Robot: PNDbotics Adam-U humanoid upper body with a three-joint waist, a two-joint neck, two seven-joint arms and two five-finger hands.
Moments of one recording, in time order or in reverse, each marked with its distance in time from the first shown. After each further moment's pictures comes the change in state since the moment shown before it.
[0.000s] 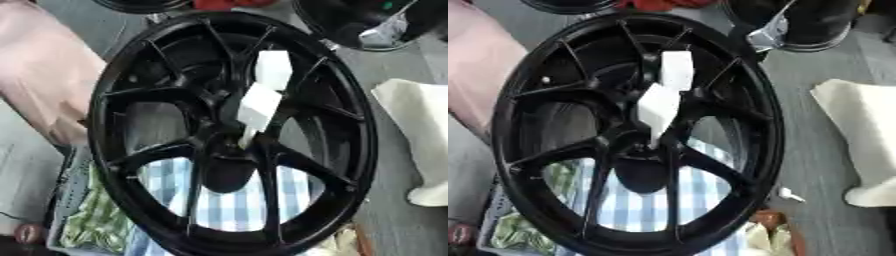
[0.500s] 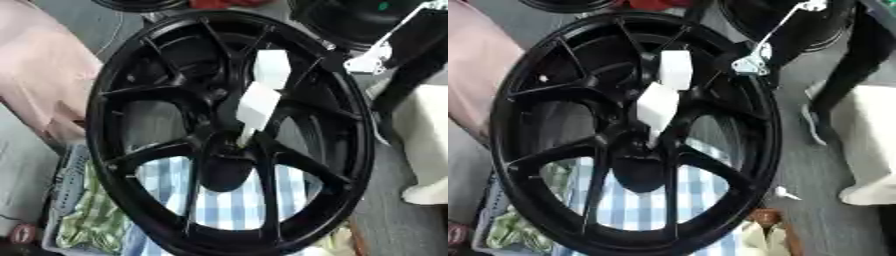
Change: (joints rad) left arm -0.009 0.000 -0.006 0.000 0.000 0.004 -0.005; right arm -0.003 -0.001 0.058 0.005 0.001 0.055 0.000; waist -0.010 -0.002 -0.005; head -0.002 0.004
